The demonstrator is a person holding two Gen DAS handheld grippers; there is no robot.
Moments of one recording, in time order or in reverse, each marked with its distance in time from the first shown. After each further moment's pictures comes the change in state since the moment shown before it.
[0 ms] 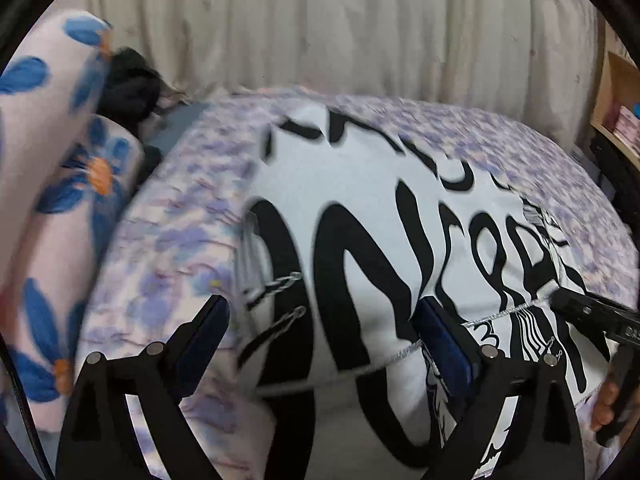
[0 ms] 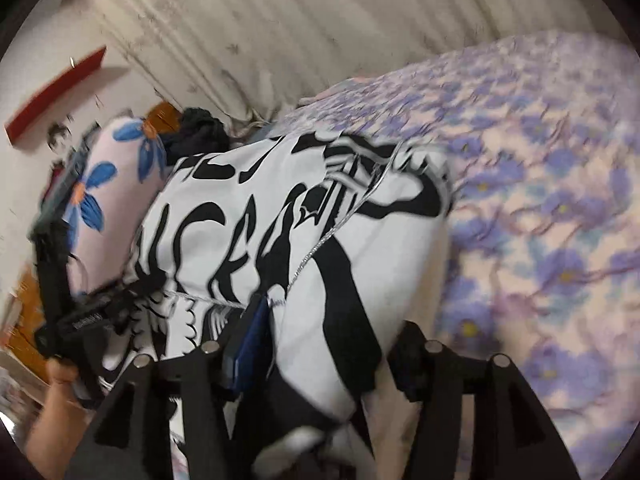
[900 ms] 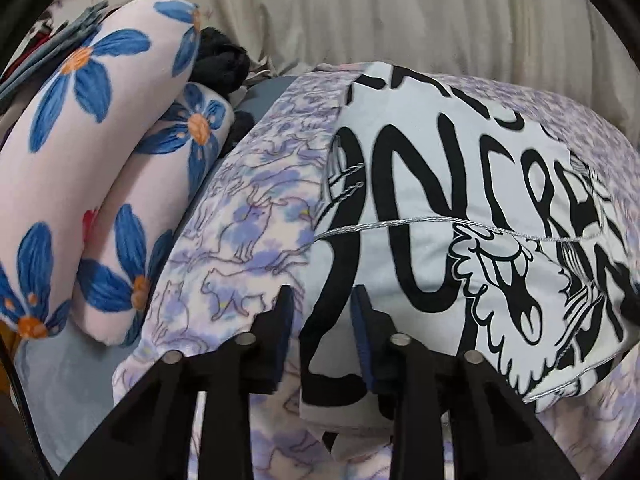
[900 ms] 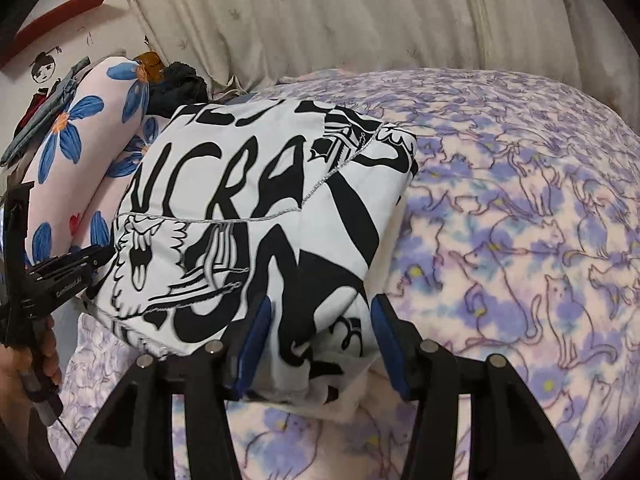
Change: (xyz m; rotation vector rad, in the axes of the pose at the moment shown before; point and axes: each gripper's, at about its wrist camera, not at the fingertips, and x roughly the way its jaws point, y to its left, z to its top) left arm -0.054 -0.010 -0.059 -0.081 0.110 0.284; right arm -0.044 0.034 -0.041 -0.097 0.079 -0.161
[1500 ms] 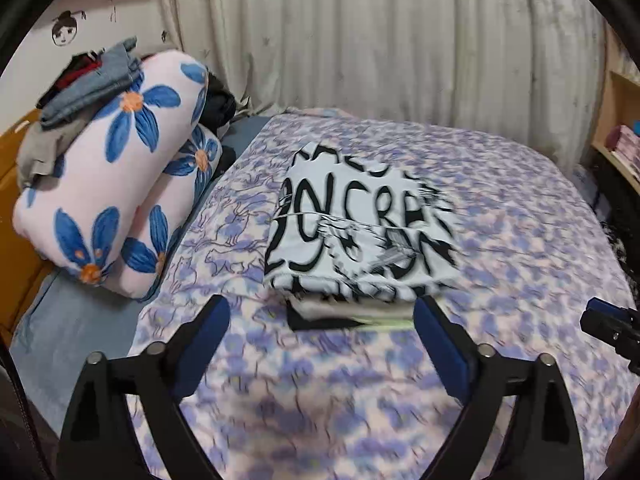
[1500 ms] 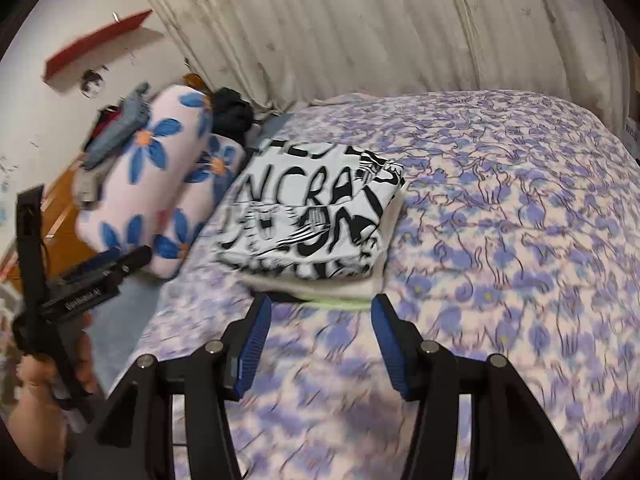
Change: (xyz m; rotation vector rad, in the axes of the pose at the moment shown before) left arm -0.276 -0.019 -0.069 -0.022 -0.111 -0.160; right arm -0.252 0.026 -0.061 0.013 -0.032 0.141
